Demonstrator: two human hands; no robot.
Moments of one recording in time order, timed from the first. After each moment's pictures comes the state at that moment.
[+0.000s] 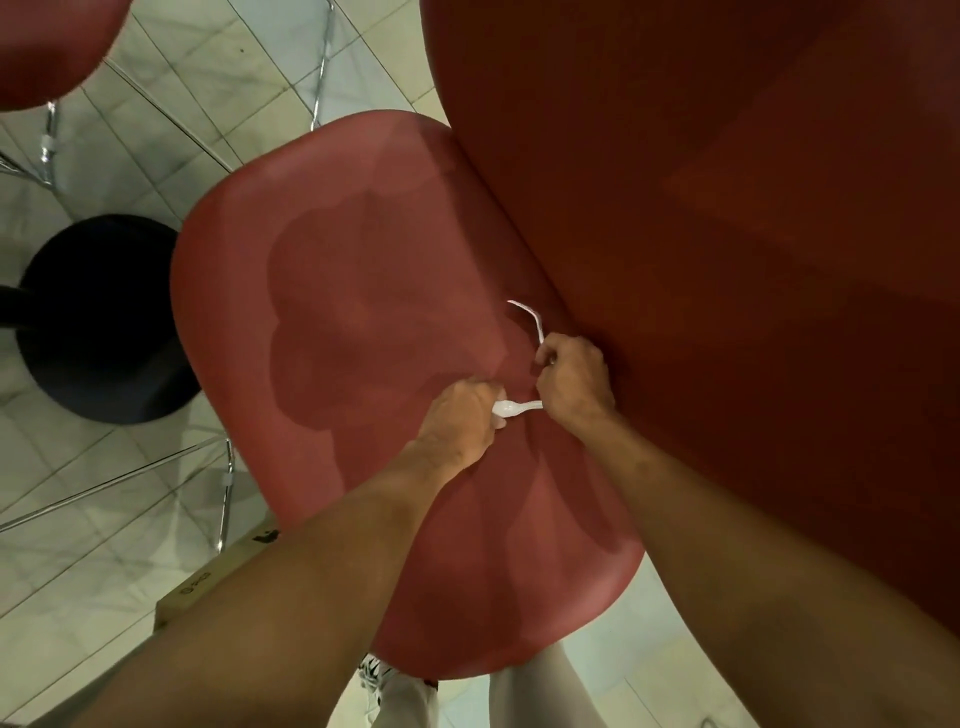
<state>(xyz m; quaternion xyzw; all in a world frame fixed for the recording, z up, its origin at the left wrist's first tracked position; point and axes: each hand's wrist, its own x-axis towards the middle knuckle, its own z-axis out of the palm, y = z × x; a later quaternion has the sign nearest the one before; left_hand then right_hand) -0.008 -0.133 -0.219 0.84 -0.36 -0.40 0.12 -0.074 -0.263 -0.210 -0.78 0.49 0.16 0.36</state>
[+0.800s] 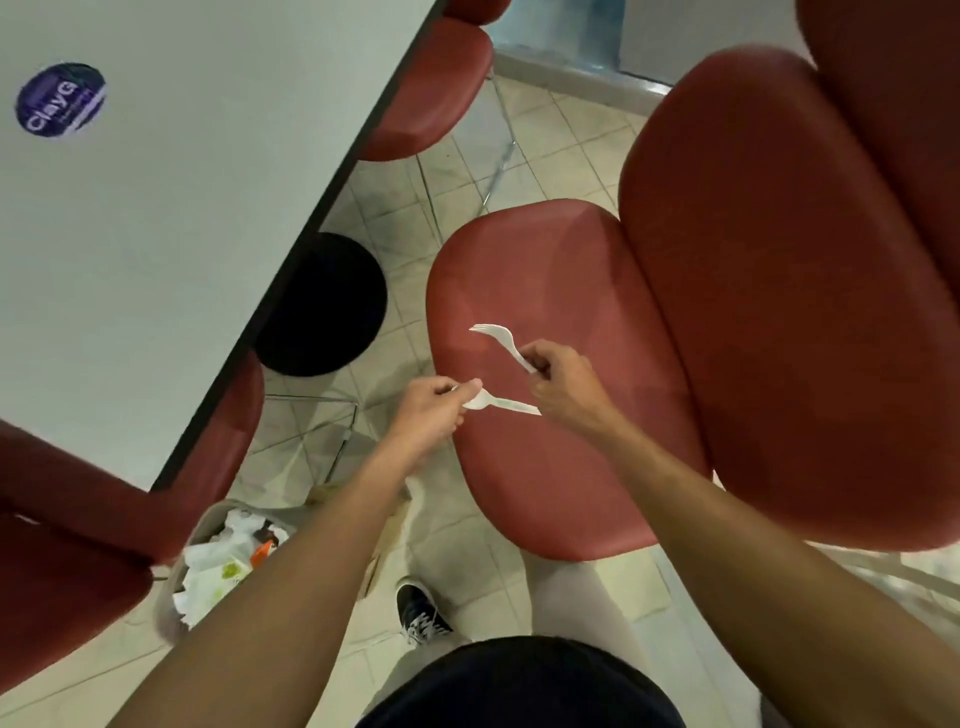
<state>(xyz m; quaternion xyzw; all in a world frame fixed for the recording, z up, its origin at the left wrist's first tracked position) 0.000 0.124 0.013 0.78 0.09 -0.38 0.48 -0.054 -0.042 0.001 -0.85 0.24 0.10 0.46</state>
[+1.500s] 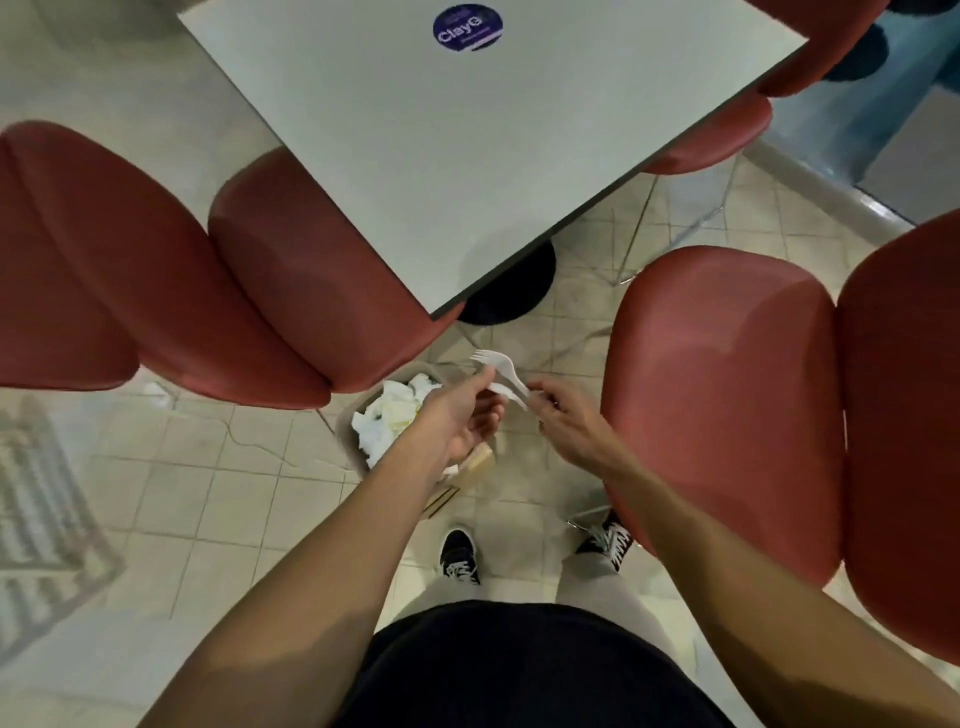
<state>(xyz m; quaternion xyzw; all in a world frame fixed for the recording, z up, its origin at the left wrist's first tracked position) -0.084 0.365 0.067 0.50 0.41 -0.29 0.70 -0.100 0.210 0.030 -0.81 0.00 0.22 0.55</state>
